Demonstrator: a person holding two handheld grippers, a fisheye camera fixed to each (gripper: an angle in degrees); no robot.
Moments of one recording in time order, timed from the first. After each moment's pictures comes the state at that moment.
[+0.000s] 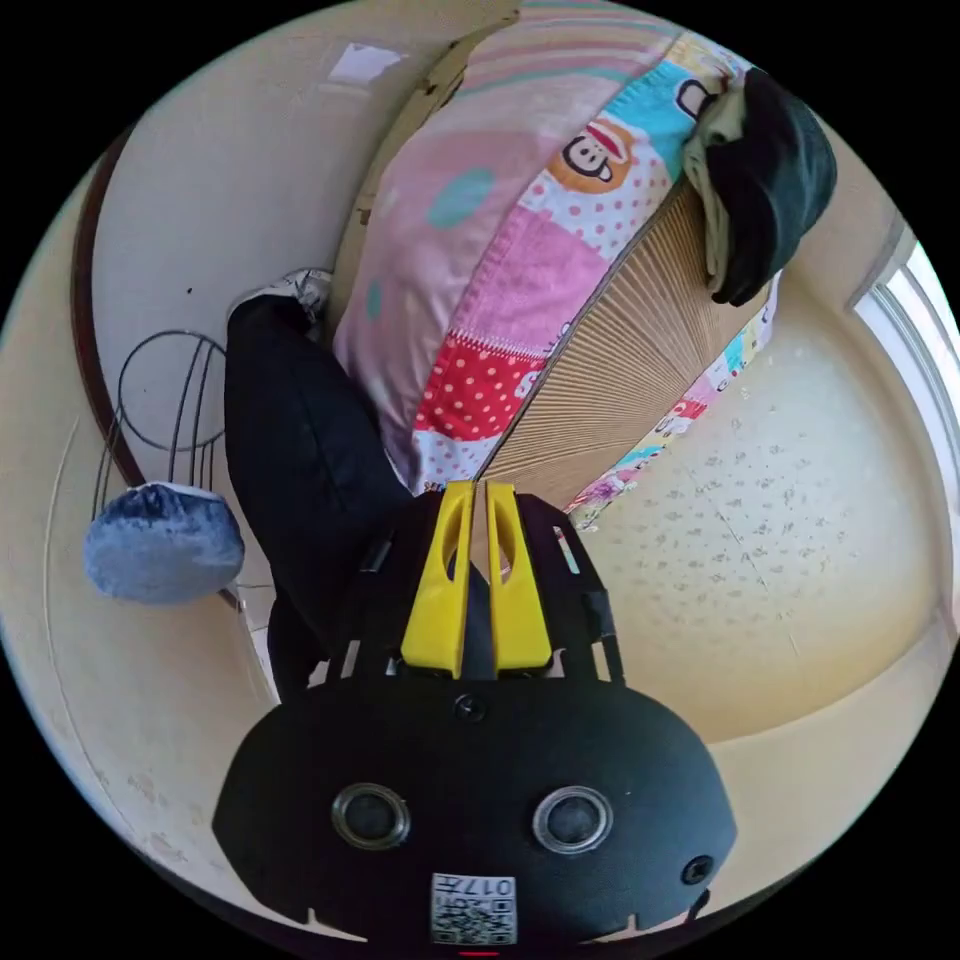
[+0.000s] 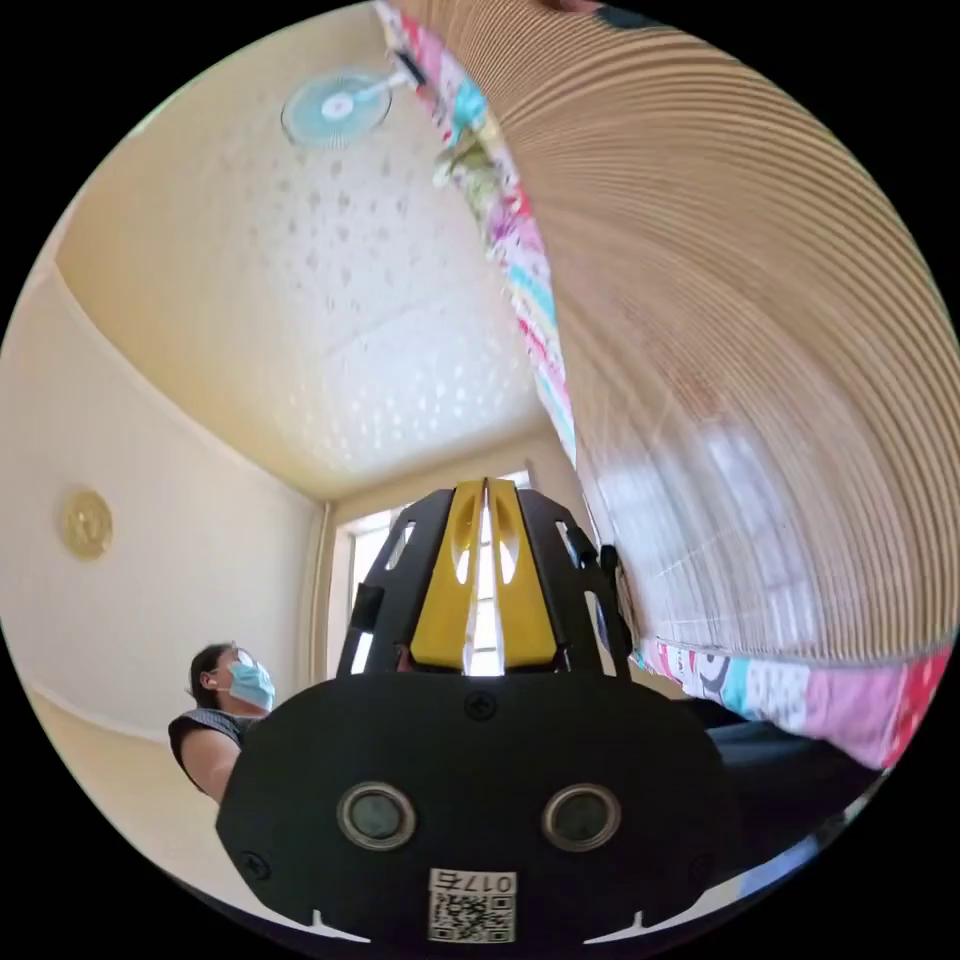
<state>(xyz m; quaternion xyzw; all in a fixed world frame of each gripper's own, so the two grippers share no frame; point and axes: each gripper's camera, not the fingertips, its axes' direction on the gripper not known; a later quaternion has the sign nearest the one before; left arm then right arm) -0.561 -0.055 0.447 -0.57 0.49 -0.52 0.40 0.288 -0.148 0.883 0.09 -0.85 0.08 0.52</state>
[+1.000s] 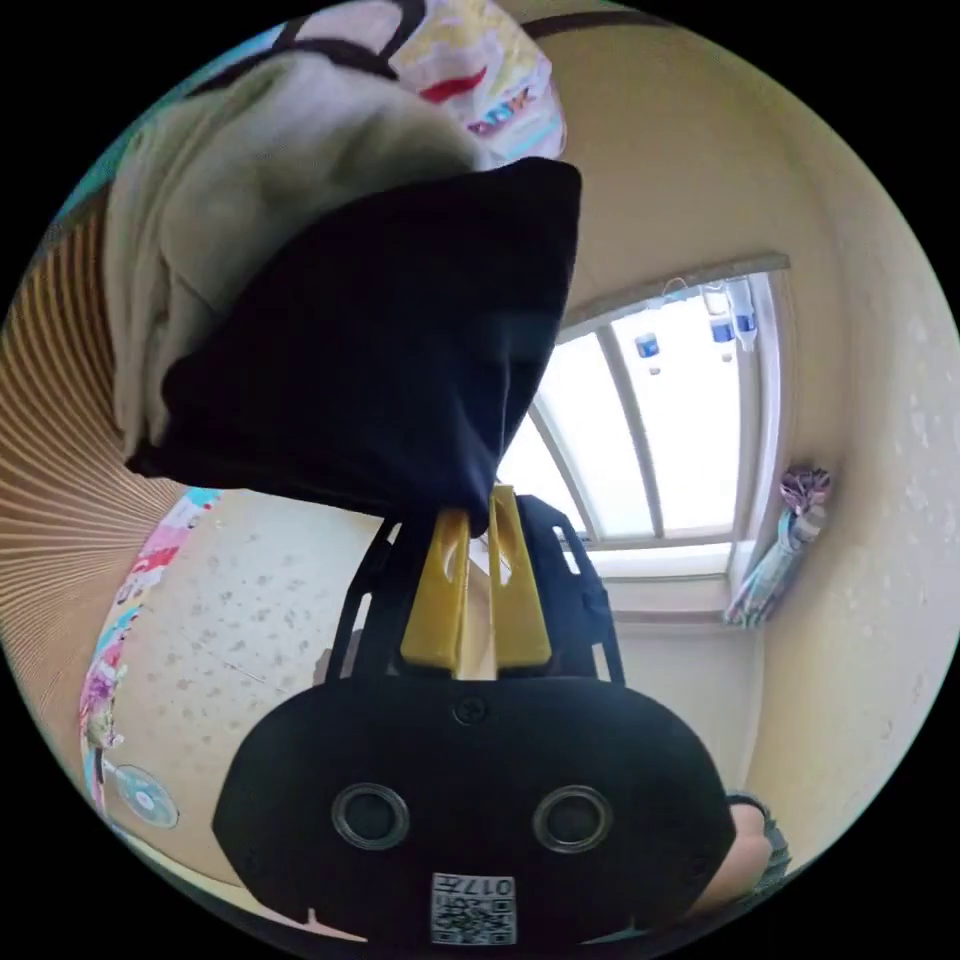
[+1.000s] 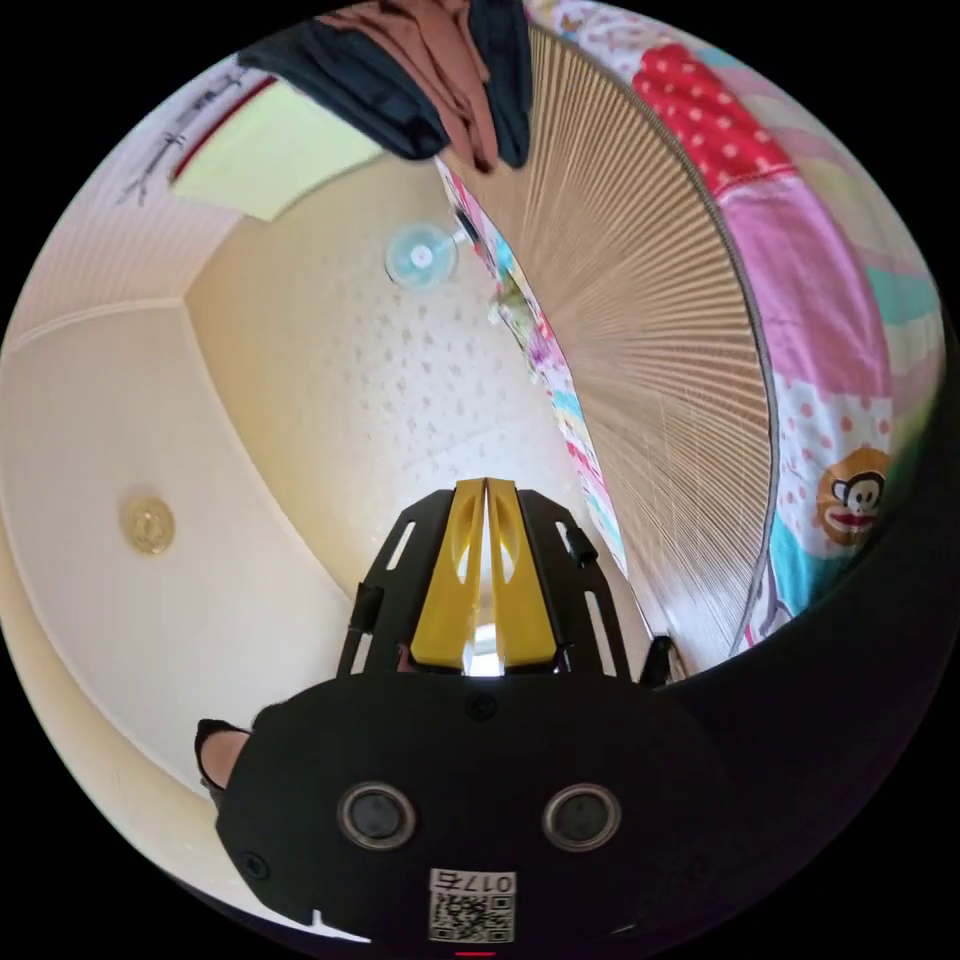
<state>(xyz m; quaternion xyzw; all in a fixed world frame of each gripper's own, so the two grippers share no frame) -0.609 -0.318 0.501 0.15 0.60 -0.78 0.04 0.215 0.063 0.979 0.31 -0.82 0.35 0.32</state>
